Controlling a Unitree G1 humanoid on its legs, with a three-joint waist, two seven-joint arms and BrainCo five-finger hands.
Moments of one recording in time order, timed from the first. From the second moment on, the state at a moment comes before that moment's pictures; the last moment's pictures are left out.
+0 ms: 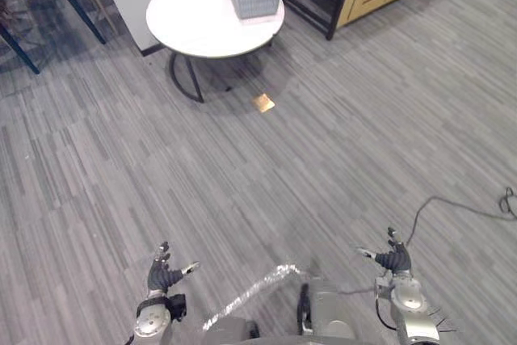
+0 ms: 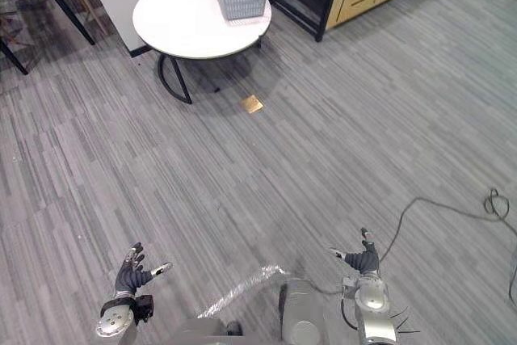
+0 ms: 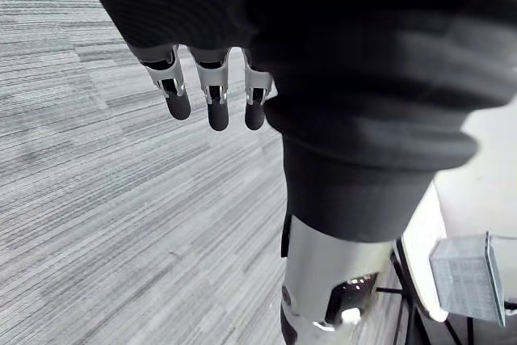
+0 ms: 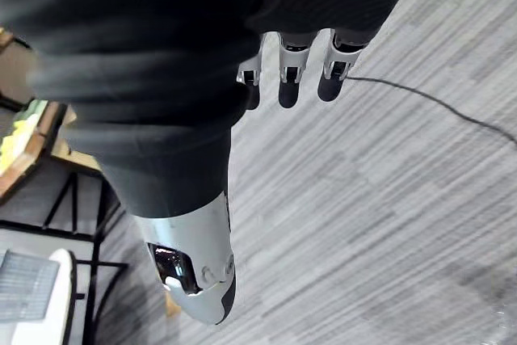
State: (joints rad) left arm 0.15 0.18 0.03 0.52 -0.11 -0.20 0.18; right arm 0.10 -0.17 -0.18 0.44 -0.07 -0.11 -0.18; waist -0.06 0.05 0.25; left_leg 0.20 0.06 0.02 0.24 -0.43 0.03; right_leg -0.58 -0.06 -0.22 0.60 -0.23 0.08
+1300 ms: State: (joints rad) left arm 0.16 0.12 -0.05 0.72 -0.04 -0.21 0.20; right arm -0.09 -0.28 0.06 0.01 -0.36 -0.15 -0.27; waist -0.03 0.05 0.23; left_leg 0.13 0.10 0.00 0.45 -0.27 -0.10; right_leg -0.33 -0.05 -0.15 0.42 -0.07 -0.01
